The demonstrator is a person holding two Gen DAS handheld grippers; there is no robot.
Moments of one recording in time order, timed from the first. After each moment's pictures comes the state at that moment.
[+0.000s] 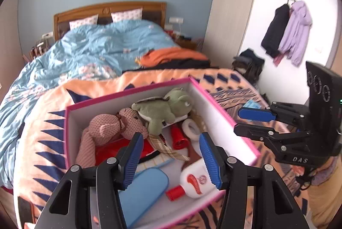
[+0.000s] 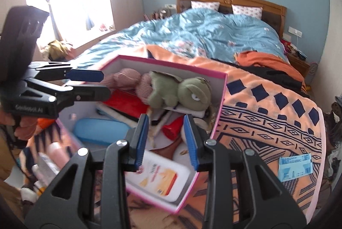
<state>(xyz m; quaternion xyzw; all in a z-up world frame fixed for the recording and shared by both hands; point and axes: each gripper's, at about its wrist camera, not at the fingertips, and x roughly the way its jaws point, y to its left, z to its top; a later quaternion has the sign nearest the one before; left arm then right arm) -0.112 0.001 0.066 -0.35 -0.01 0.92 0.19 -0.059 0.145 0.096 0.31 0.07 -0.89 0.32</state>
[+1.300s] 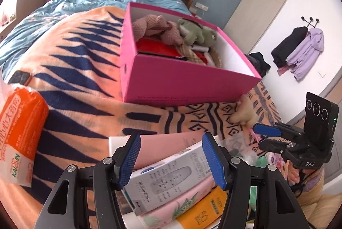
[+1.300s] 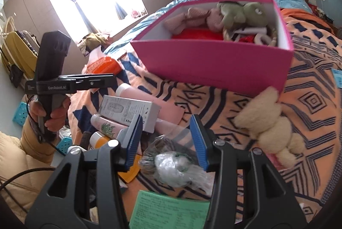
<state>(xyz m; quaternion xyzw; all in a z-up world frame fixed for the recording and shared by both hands) 0.028 -0.091 -0.040 -0.43 -0.14 0.88 0.15 0.084 0.125 0.018 0.40 0.00 -0.82 0.42</state>
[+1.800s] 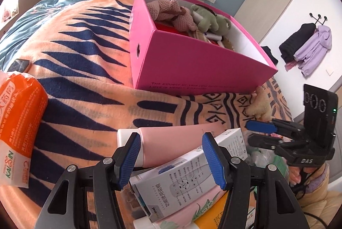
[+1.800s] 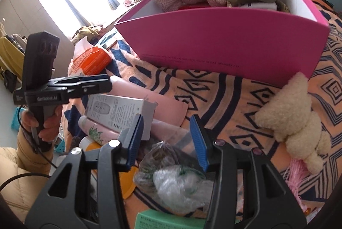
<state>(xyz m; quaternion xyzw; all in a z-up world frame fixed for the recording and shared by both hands) 0.018 -0.097 -0.065 -0.46 -0.14 0.87 0.14 0.058 0.088 -0.019 0.45 -0.01 -0.80 0.40</state>
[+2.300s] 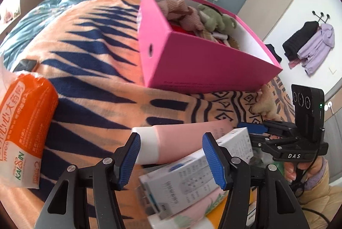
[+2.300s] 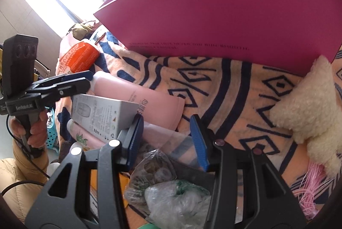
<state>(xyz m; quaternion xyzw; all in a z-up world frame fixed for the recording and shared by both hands) 0.020 -0.111 -0.065 -0.47 -0.13 0.86 0.13 0.039 0.073 -0.045 0.50 -0.02 -0.78 0.38</state>
